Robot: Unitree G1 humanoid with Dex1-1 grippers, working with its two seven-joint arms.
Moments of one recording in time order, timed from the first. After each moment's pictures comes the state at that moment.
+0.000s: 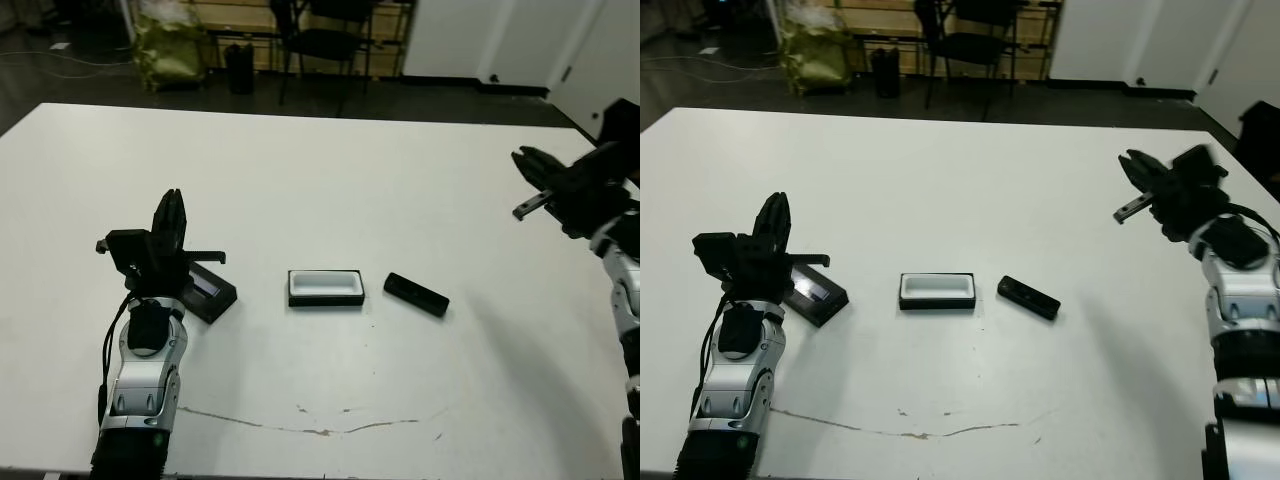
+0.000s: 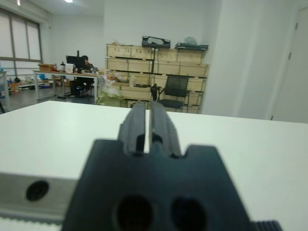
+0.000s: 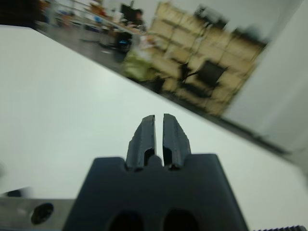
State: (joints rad) left arm -0.13 0.12 0.09 0.06 -0.06 -0.19 0.02; right arm -0.40 -0.66 -0.12 0.33 0.30 0.06 0.71
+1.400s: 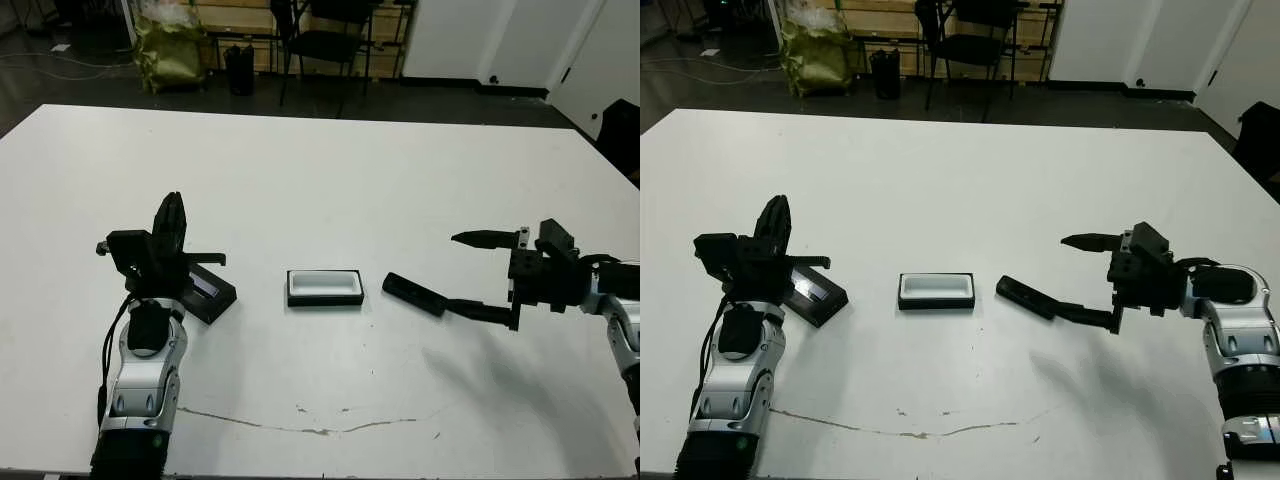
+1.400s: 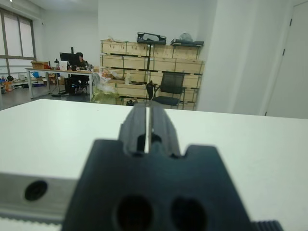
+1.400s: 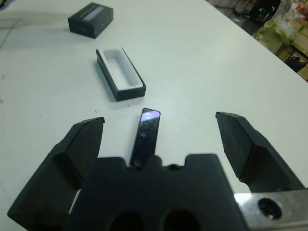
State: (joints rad) left arm -0.13 0.12 0.09 0.06 -0.07 -0.19 0.01; right arm -0.37 -0.70 -0.02 0.50 0.27 -0.10 1.32
